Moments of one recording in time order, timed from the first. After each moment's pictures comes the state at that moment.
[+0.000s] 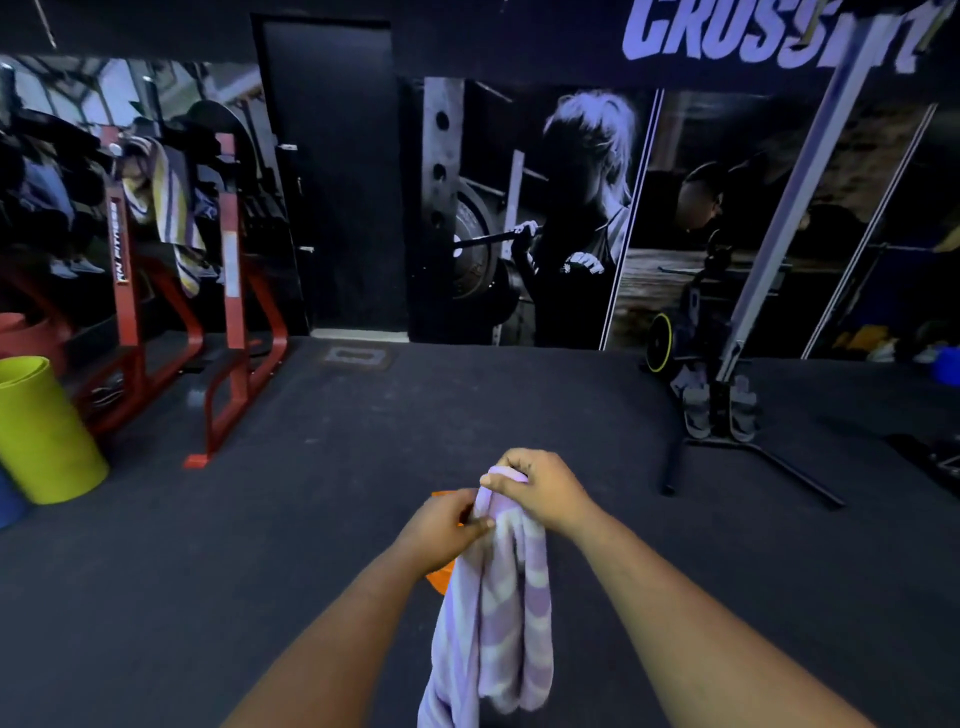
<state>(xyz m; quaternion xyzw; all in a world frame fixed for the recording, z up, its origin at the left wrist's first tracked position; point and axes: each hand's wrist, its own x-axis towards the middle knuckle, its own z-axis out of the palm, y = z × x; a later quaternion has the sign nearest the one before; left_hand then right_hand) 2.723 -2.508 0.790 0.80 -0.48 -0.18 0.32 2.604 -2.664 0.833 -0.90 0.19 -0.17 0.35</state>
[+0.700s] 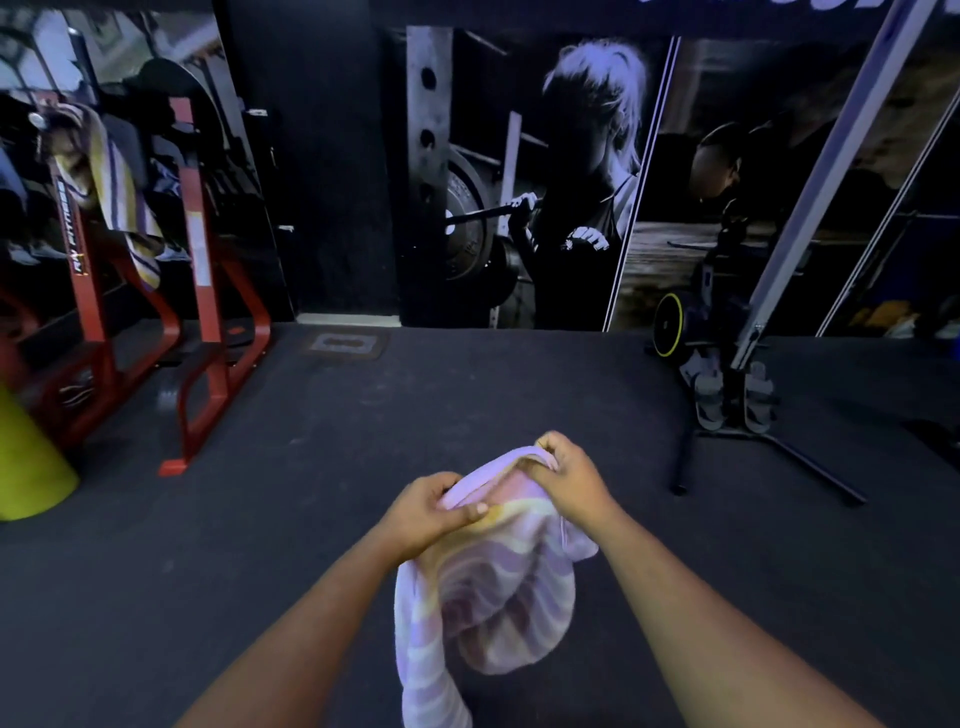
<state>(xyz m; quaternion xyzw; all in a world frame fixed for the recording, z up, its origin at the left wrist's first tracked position) 2.848 -2.617 0.788 0.75 -0.40 -0.28 0.43 2.698 -2.811 0.808 -0.83 0.28 -0.24 0.43</state>
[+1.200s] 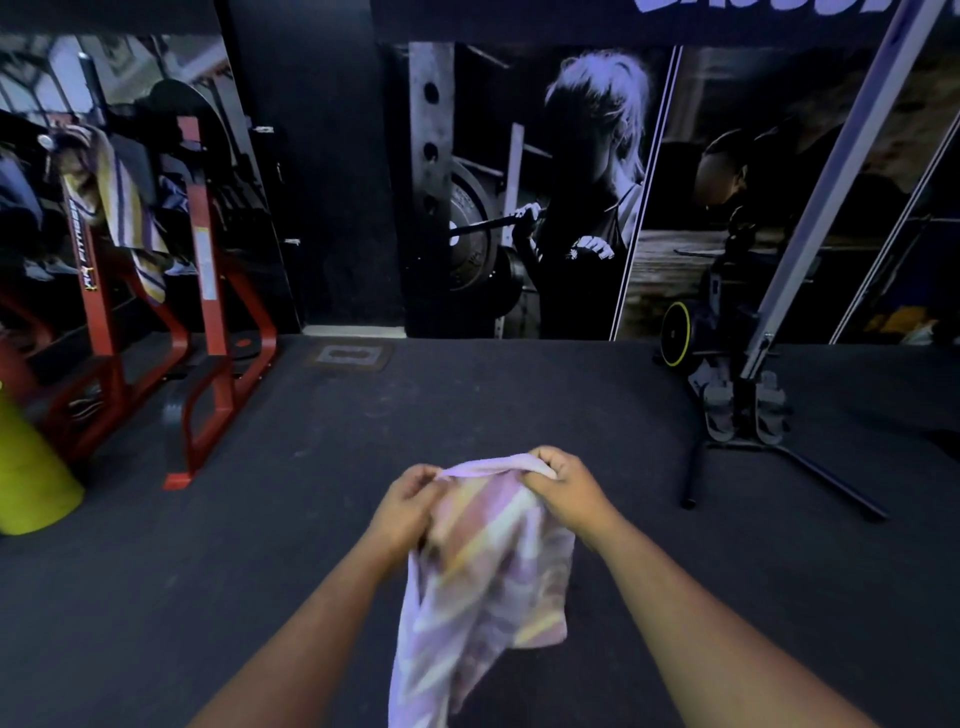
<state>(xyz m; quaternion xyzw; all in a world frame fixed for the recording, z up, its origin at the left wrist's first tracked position) 2.861 -2.649 0.787 0.73 -0.26 -0.23 0.59 2.710 -2.833 0.809 -0.79 0.25 -0.22 0.52</state>
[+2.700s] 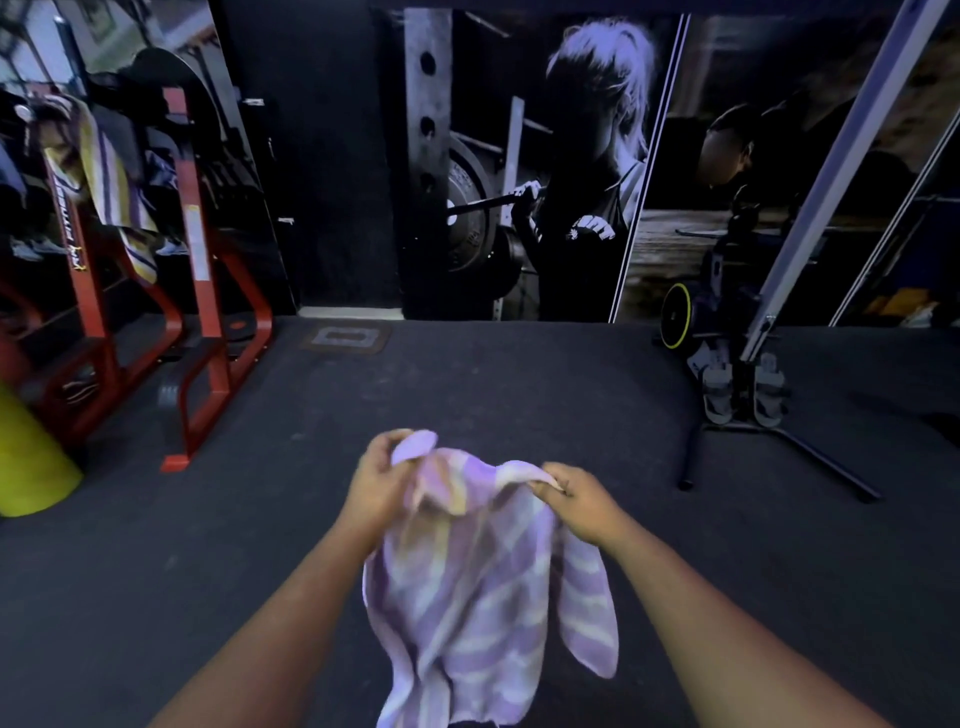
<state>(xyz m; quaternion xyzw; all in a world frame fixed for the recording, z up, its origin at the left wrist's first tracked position) 2.881 -2.639 0.794 0.72 -0.22 -0.16 0.63 2.692 -2.857 0.761 -0.88 0.21 -0.16 0.40</state>
